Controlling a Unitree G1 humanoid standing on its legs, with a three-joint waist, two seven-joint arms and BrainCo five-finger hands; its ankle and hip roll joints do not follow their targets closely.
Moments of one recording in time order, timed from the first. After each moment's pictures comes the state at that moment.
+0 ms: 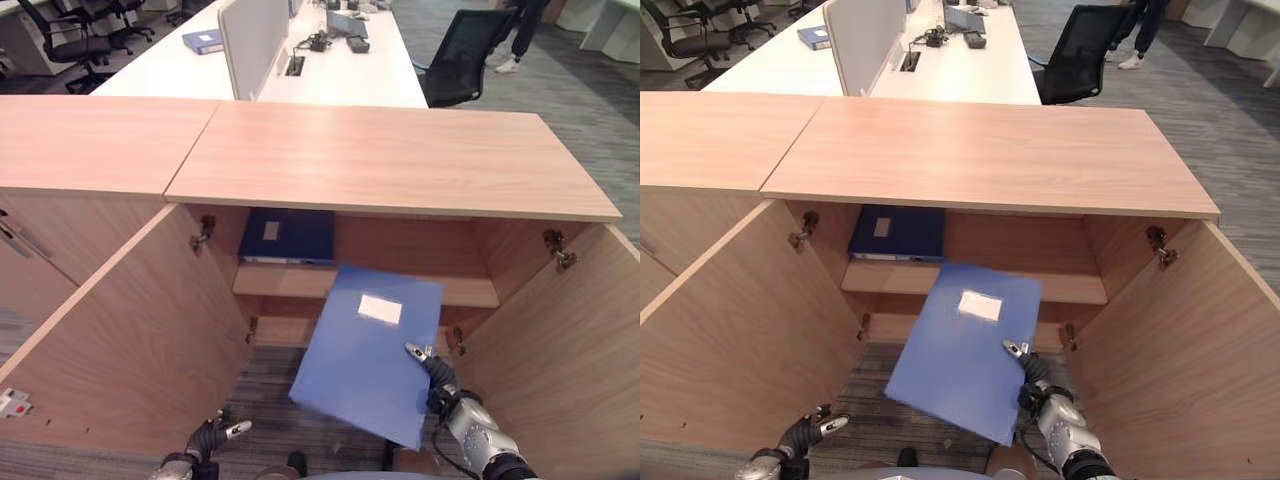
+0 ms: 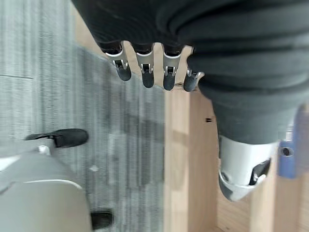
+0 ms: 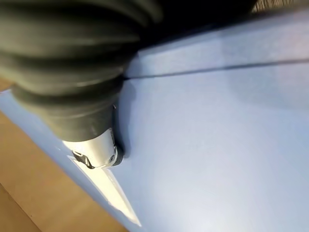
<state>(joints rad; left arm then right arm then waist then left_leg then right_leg) 0.12 0.35 -0.16 0.97 -0.28 -0.13 -0.17 -0.05 -0.23 0.14 0.77 0.77 -0.06 0.19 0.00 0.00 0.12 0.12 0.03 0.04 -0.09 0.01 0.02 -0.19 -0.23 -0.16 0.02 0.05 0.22</state>
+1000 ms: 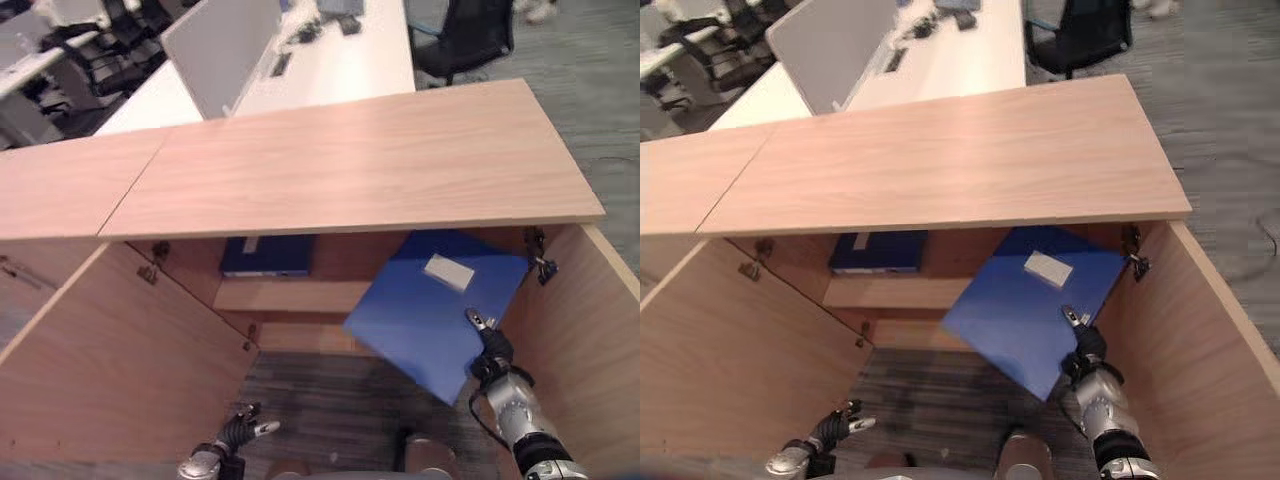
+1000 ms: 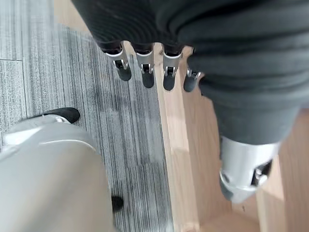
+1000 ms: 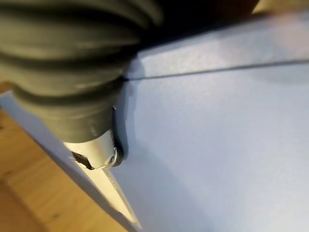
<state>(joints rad) 0.06 0.29 -0.26 0.97 -0.22 -0.13 -0.17 -0.15 -0.36 -0.04 0.74 0.86 -0.15 0.06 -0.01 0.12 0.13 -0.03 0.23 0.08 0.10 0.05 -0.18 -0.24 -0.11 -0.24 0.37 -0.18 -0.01</state>
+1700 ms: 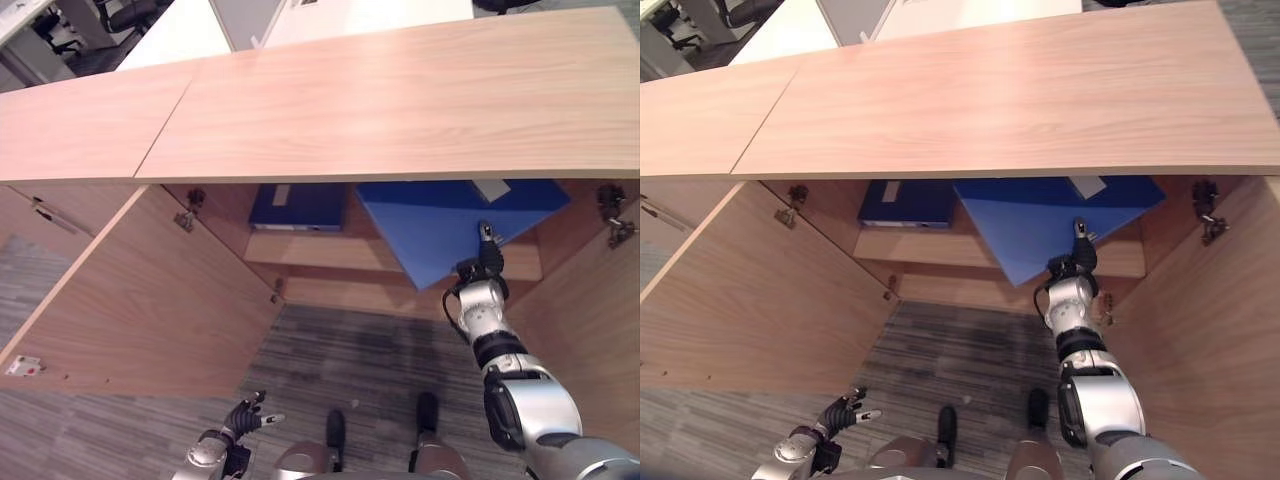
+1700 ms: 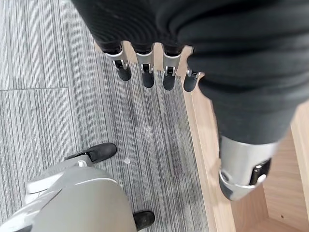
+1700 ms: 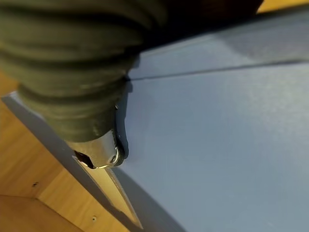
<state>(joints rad) 0.04 0.32 -0.38 0.90 -0.22 -0.15 -0.10 -0.68 -0.27 -0.09 0.97 1.16 -0.28 -0.14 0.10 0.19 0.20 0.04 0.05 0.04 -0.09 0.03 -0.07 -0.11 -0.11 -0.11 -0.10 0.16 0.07</state>
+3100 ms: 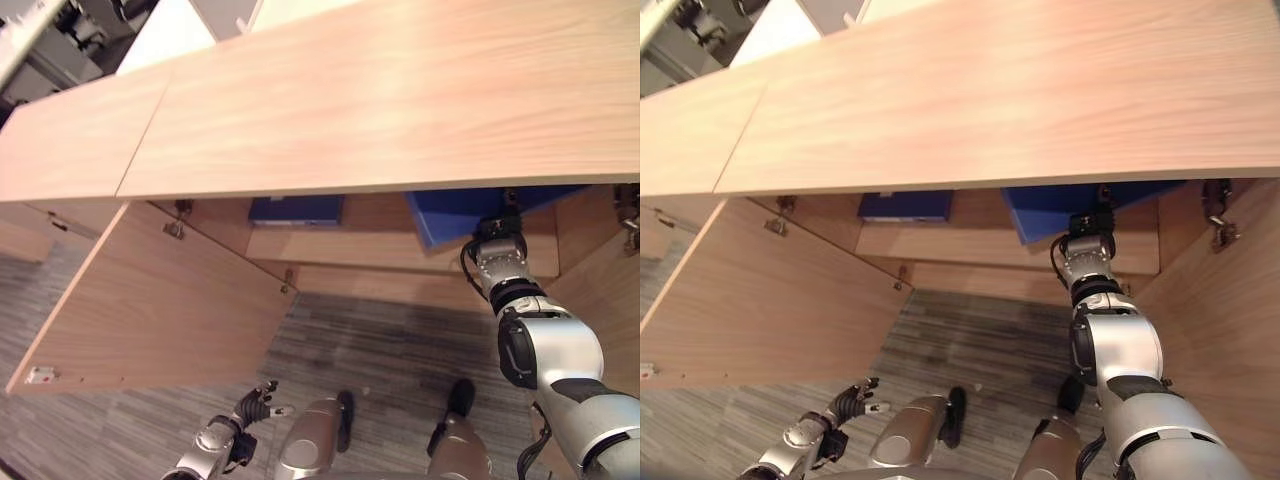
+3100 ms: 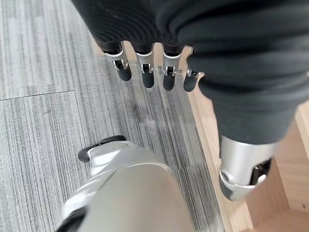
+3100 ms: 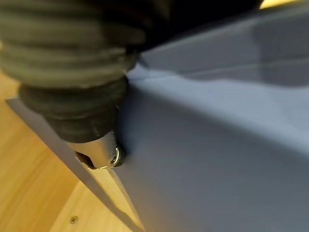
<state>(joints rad) -0.04 0.35 -0.50 0.93 -0.27 -0.16 -0.12 -0.97 -0.37 -0.09 1.28 1.35 -0.18 -0.15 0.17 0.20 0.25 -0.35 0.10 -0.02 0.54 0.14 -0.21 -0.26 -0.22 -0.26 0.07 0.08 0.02</state>
